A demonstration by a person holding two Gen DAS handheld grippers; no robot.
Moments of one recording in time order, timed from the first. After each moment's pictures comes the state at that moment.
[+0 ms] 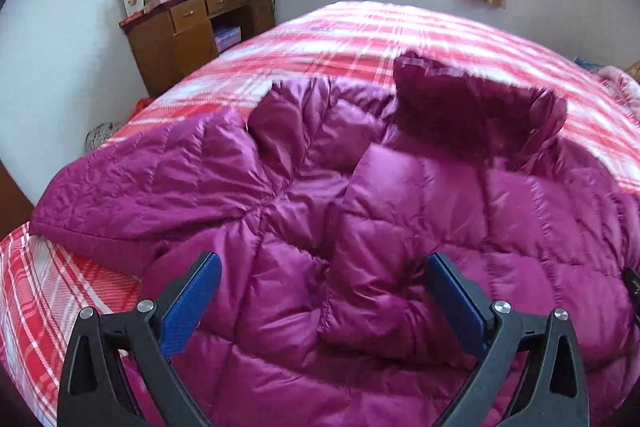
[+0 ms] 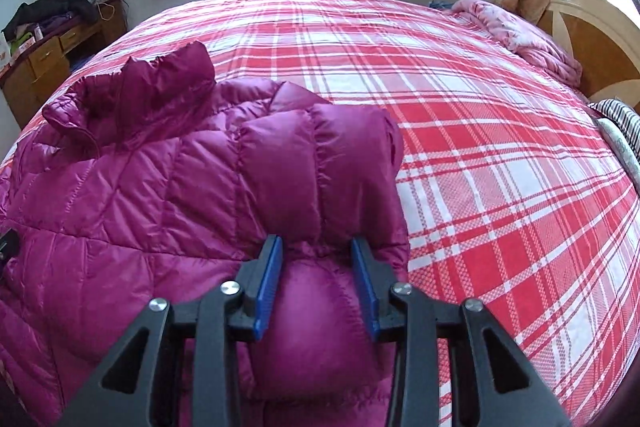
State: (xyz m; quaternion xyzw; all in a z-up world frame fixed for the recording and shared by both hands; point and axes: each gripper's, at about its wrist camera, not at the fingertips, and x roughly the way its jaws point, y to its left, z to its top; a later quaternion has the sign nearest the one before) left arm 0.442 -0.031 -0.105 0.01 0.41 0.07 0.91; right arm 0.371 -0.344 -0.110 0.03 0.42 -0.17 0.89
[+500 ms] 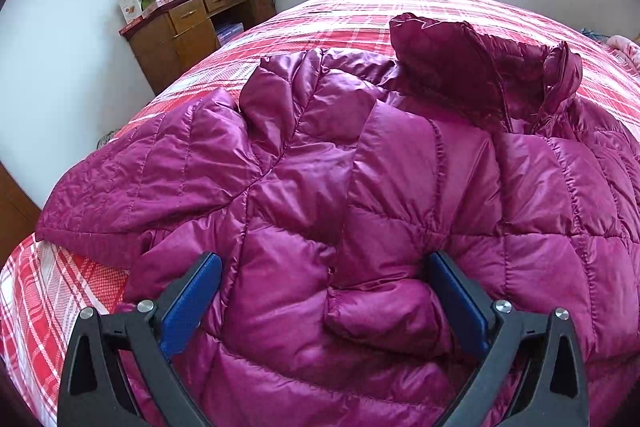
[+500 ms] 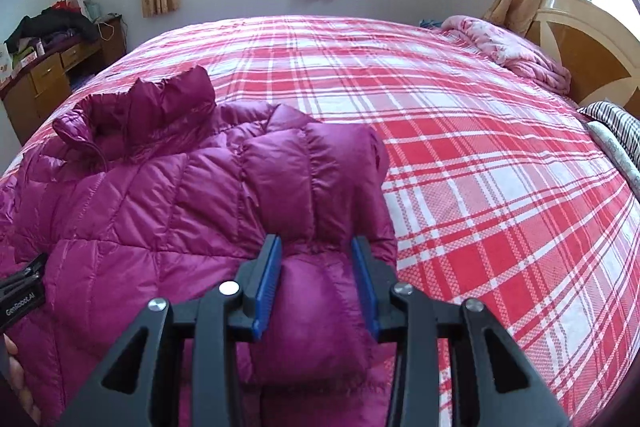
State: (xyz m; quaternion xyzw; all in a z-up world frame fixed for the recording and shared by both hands) left arm 0.446 -0.044 -0.124 0.04 0.42 0.09 0.90; right arm 0.344 -0.329 -0.095 0.02 0.38 -0.17 0.91
